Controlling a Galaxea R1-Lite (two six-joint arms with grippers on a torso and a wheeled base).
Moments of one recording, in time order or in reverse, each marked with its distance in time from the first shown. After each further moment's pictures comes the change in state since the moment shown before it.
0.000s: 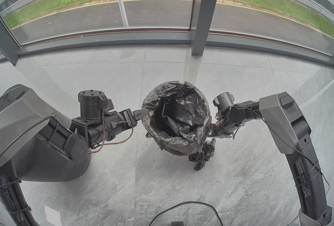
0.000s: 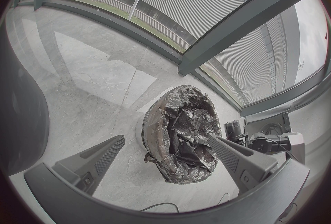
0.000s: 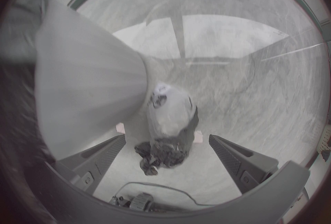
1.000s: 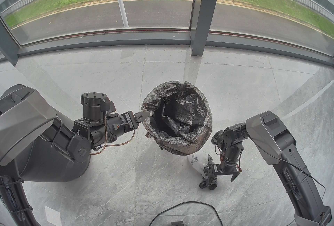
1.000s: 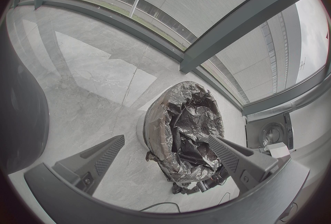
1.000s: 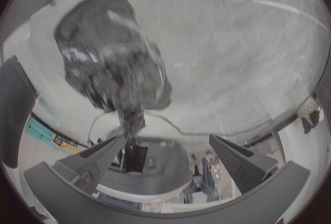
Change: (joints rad) left arm -0.005 0.026 -0.006 -0.001 0.007 0.000; right arm 0.002 0.207 -0.017 0.470 0.051 0.028
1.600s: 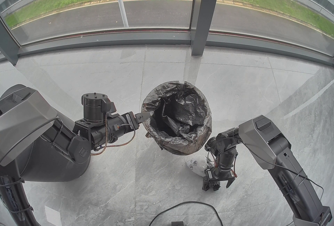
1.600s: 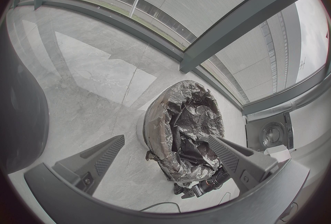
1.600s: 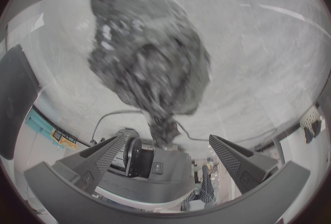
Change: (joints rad) left arm -0.003 0.003 0.003 -0.006 0.002 0.001; right arm 0.062 0.023 0.000 0.043 0.030 0.024
